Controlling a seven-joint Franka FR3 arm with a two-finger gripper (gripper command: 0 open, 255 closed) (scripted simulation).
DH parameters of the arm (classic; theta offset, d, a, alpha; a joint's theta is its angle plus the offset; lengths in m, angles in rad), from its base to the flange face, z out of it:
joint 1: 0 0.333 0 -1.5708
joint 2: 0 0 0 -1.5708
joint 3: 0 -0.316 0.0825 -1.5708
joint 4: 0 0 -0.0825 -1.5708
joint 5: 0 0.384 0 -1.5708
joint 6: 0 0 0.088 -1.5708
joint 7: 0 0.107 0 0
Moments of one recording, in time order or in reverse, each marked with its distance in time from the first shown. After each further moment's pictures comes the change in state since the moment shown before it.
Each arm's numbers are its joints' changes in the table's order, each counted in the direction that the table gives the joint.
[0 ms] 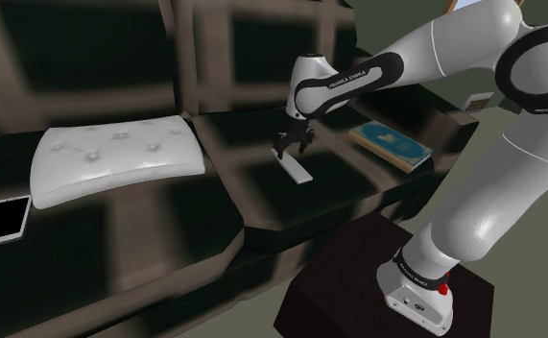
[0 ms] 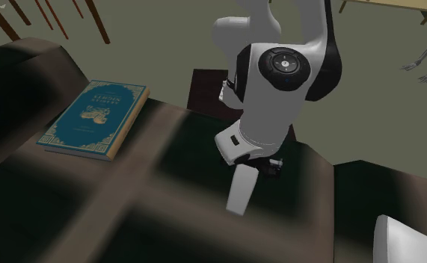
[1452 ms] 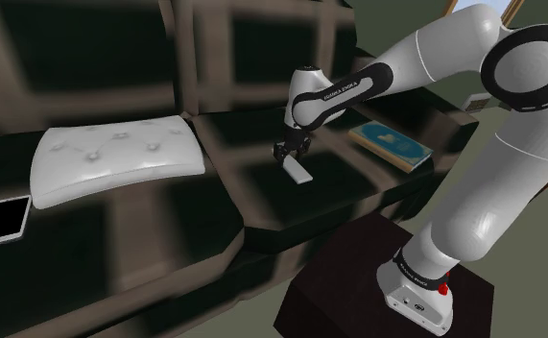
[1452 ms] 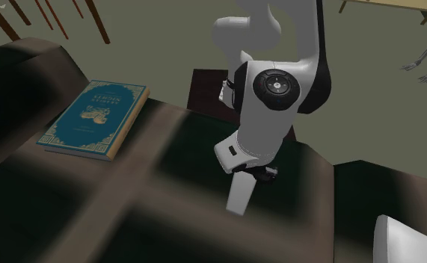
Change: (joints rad) arm -0.001 0.056 0.001 -0.033 -0.003 -0.089 0.002
